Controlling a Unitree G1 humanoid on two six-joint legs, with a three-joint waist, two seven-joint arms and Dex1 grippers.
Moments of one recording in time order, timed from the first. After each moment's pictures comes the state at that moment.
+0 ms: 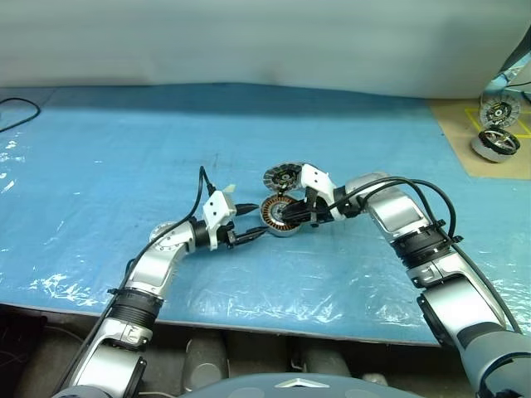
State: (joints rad) left arm -0.34 0.31 -0.16 0.23 -0.21 -0.02 -0.98; right arm -0.74 -0.52 0.39 0.28 0.06 0.46 1.24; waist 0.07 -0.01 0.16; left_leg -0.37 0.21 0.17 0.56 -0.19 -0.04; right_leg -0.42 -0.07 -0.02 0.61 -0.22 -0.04
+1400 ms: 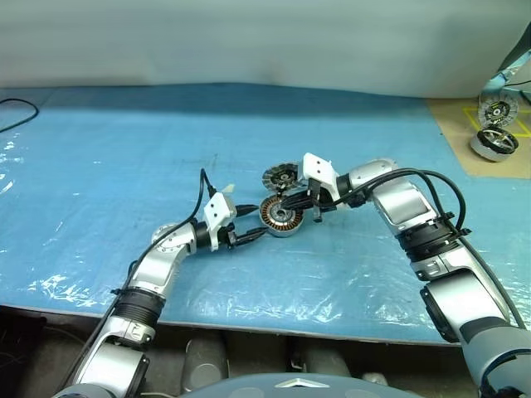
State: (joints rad) left arm -0.35 0.29 -0.16 0.30 -0.21 -0.08 -0.98; right arm -0.79 -0.55 0.38 0.22 0.03 0.40 1.29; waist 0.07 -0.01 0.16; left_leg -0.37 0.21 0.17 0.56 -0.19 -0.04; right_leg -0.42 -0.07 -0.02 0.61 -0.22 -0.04
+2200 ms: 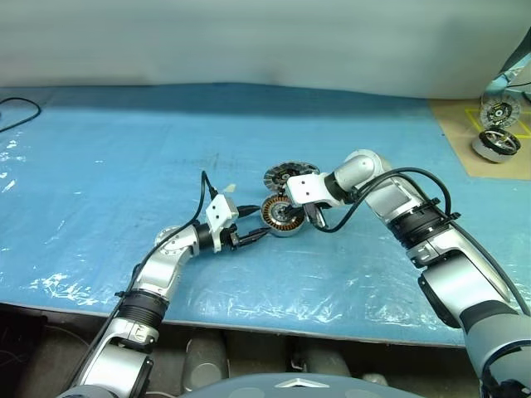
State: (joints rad) left arm -0.35 0.27 -0.16 0.32 -0.20 -0.10 -0.96; right arm -0.90 -0.54 0.53 0.44 -0.19 -0.03 1.38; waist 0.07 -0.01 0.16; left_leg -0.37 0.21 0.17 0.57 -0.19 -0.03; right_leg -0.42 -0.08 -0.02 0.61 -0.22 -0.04
